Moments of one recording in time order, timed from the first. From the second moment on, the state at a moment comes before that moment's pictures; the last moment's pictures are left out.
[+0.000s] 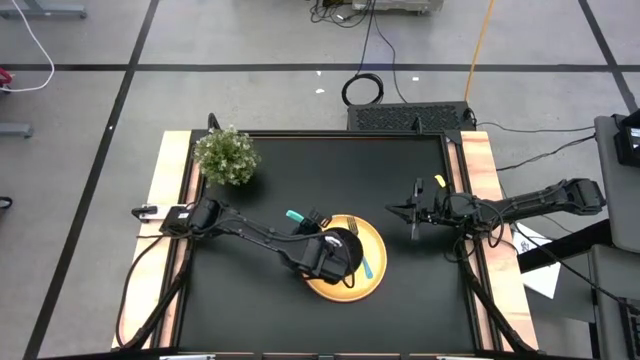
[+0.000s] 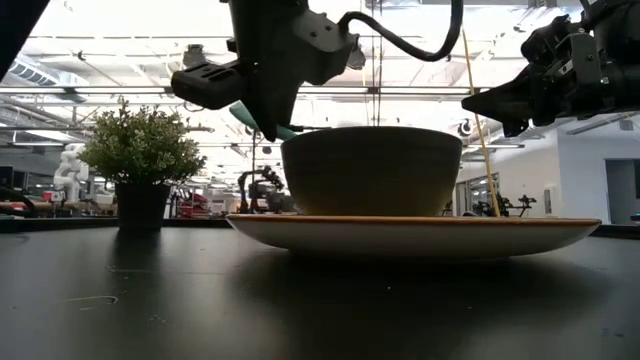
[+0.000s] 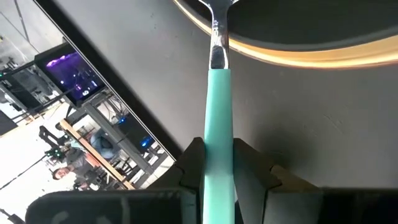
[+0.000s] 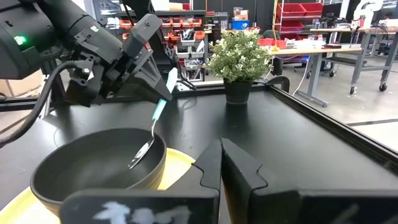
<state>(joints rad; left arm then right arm) -0.32 2.24 1.98 -1.57 -0.73 0.20 0.05 0.66 0.01 0.62 0.21 0.05</state>
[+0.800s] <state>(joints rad) -0.38 2.24 1.98 -1.54 -0.87 0.27 0.05 0.66 0.01 0.62 0.21 0.05</state>
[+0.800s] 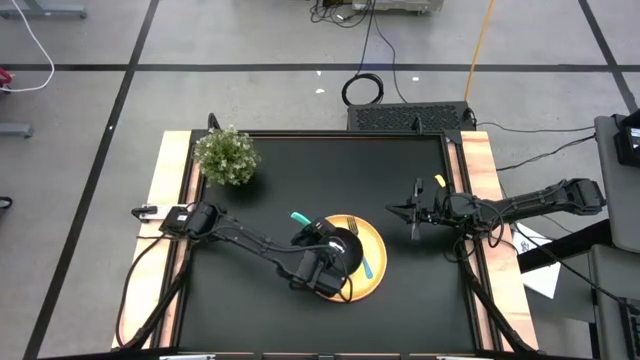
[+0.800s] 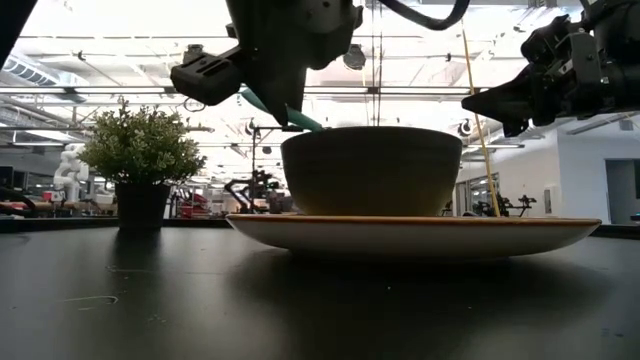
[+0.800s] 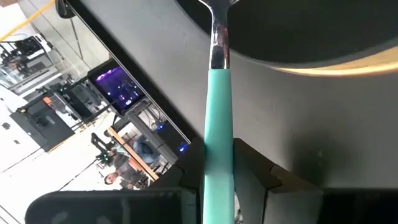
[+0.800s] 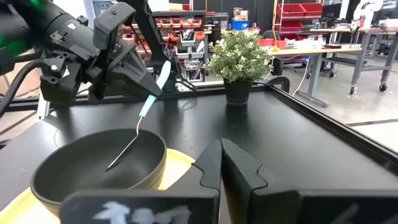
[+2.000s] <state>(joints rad) -0.40 2.24 1.98 -1.44 -0.87 0.42 0.05 0.66 0.01 0.64 0.21 0.01</state>
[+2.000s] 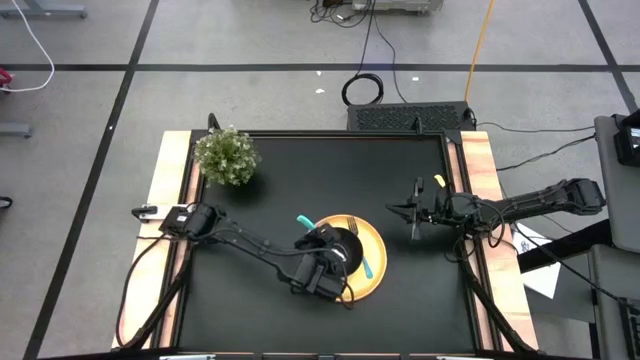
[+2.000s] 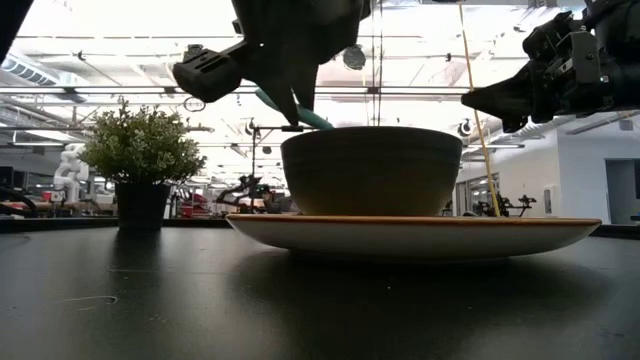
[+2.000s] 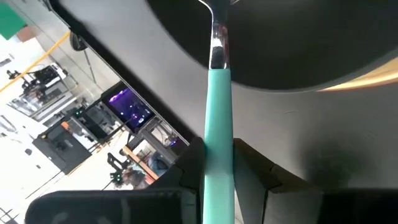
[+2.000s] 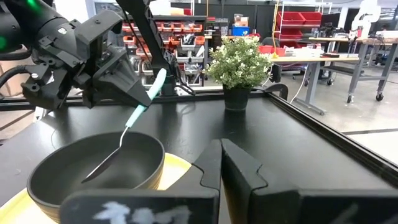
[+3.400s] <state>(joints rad) -0.39 2.24 1.81 -1.38 -0.93 0.51 0.05 0.66 0.01 0.66 0.21 0.02</state>
